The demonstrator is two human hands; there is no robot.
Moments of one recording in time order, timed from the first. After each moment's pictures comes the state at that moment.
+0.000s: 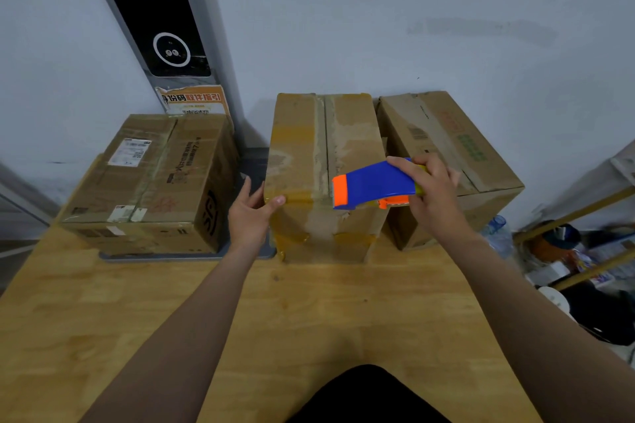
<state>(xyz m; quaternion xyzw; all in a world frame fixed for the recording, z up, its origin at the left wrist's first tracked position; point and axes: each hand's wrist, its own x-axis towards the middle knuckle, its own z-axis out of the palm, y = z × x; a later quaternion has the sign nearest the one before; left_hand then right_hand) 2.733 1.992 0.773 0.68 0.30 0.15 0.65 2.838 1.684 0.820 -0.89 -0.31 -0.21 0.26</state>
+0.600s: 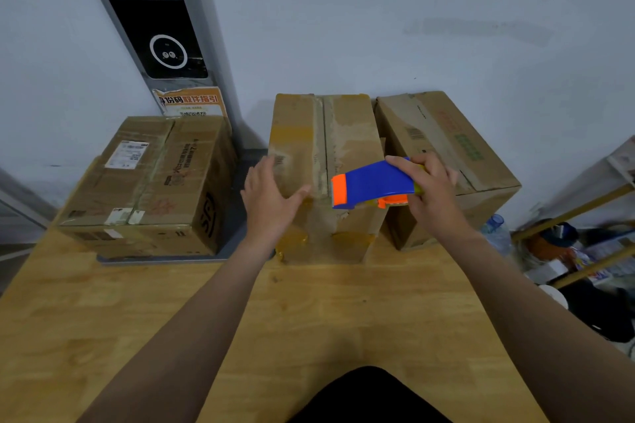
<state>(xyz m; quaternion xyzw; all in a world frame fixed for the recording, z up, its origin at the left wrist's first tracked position) 2.757 1.970 0.793 0.87 0.19 0.20 0.40 2.843 1.680 0.817 -0.90 -0.31 -0.19 0.26</state>
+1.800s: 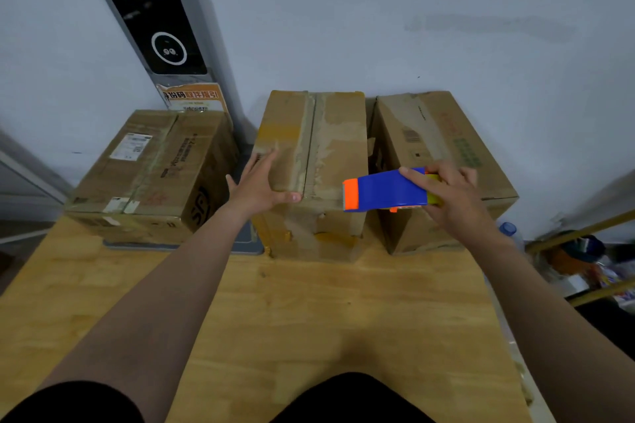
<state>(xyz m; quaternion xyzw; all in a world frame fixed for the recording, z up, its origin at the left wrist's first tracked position) 2.801 1.979 0.803 0.95 0.17 -0.01 0.27 2.894 1.596 0.814 -0.89 -0.39 -0.16 0.19</state>
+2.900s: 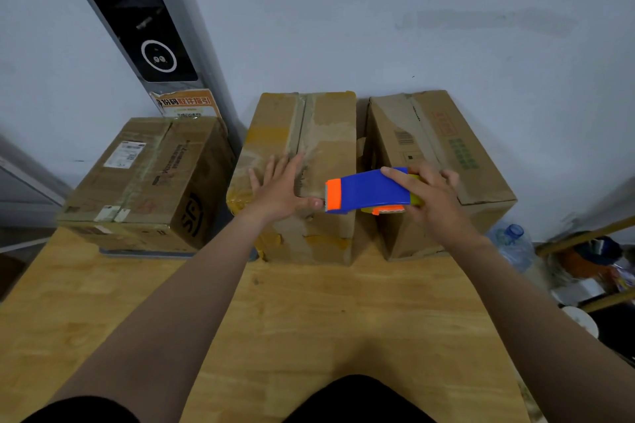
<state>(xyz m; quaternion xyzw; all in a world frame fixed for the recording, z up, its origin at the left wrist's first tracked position) 2.836 1.916 0.803 0.97 0.13 -0.05 0.22 2.907 1.603 0.800 -0.88 -0.39 -0.16 0.24</state>
